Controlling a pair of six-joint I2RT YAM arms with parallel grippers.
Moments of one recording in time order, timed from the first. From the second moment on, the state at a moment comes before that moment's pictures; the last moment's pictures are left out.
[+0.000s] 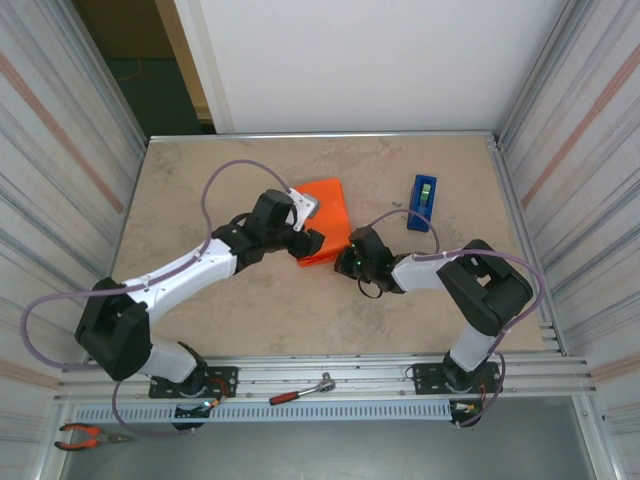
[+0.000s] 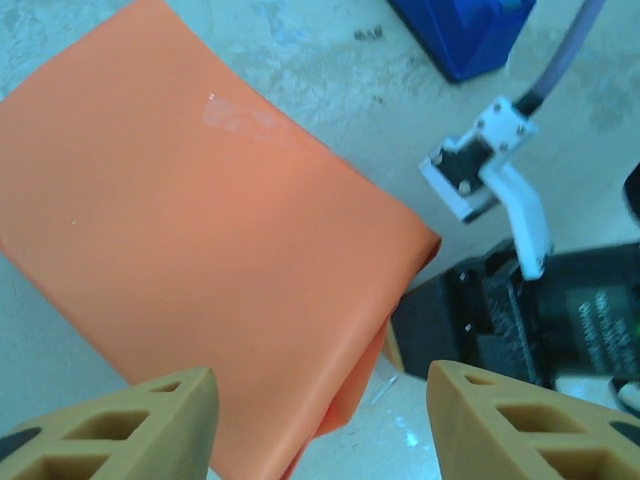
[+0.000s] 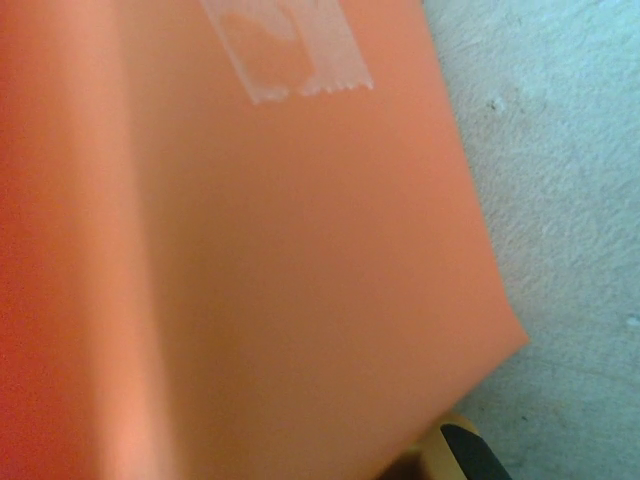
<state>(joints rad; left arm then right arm) -0.69 1.44 1.03 -0.33 0.09 -0.03 0.70 1.70 0.69 0.23 -0.06 0.99</state>
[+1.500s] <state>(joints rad) -0.84 1.67 0.90 -0.02 -0.35 0.56 0.65 1.72 0.75 0.22 -0.16 0.98</state>
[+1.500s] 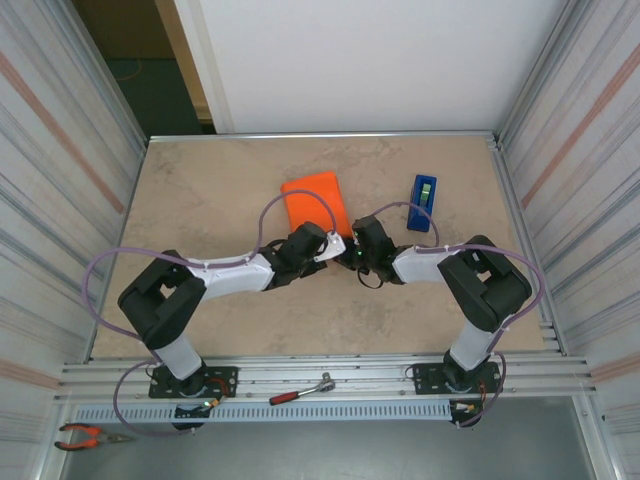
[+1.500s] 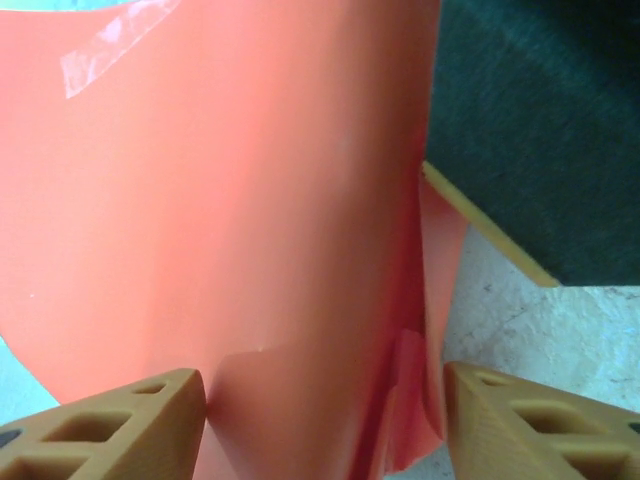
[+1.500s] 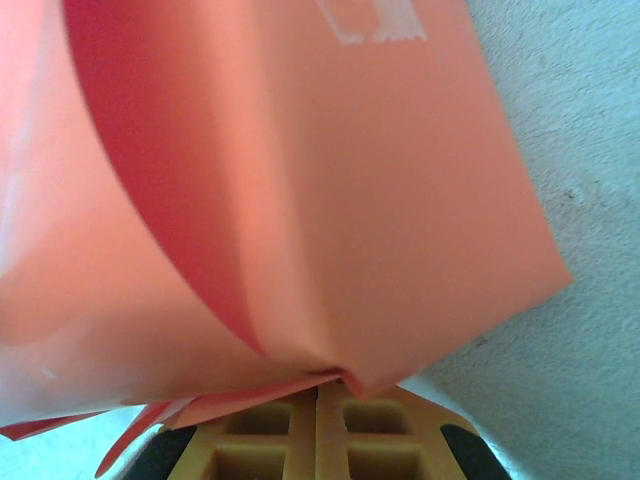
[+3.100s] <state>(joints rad) -0.77 1.64 0.92 -0.06 -0.32 0.56 0.65 1.77 0.75 0.31 -0.18 1.00</state>
